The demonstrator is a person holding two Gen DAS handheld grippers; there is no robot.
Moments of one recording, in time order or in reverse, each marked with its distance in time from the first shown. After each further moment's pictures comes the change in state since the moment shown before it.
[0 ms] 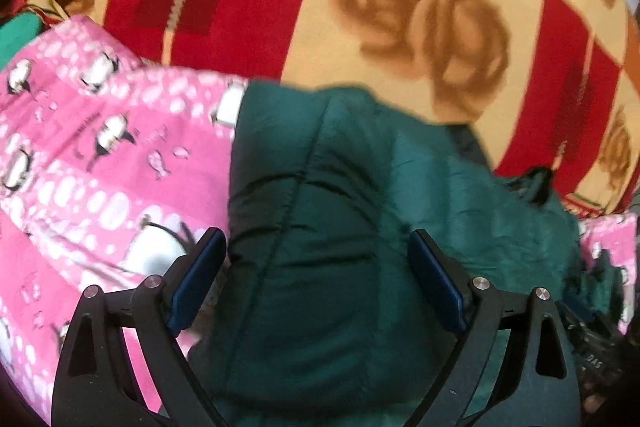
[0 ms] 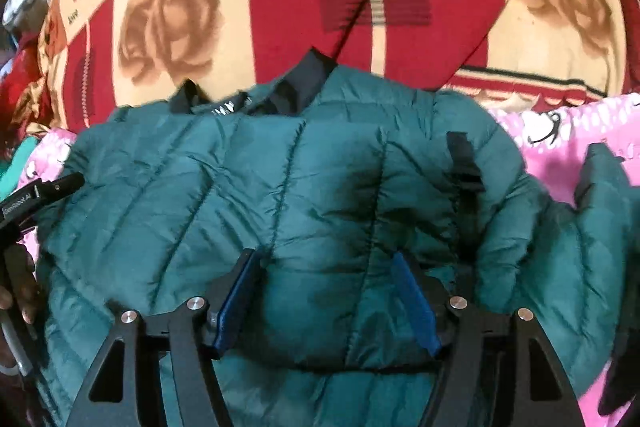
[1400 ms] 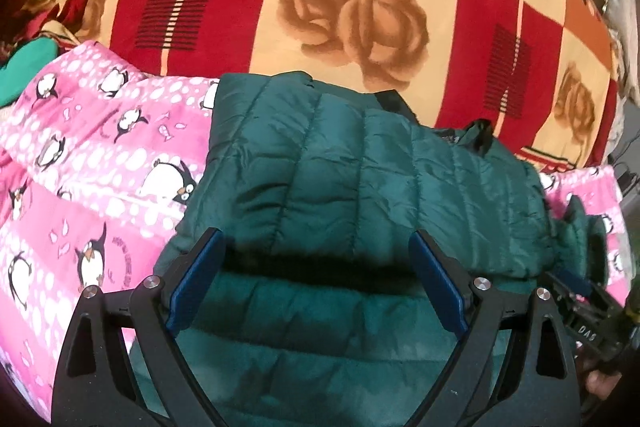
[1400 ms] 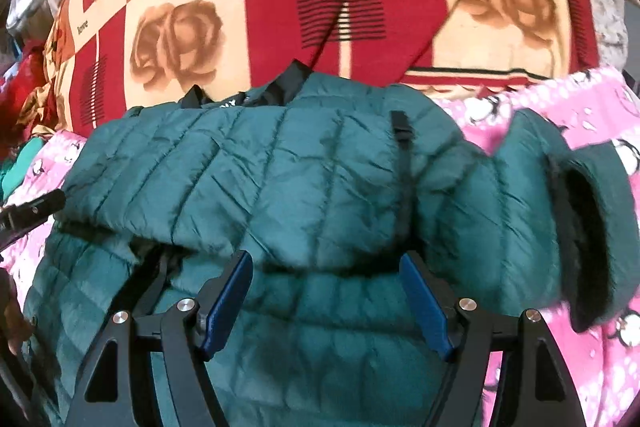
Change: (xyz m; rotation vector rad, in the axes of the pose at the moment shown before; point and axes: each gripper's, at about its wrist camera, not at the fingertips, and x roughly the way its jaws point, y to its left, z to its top) left arm -0.067 -0.043 -0.053 0.079 -0.018 -0.011; right arm -0.050 -0.011 -0.047 0.028 -0.054 -0.063
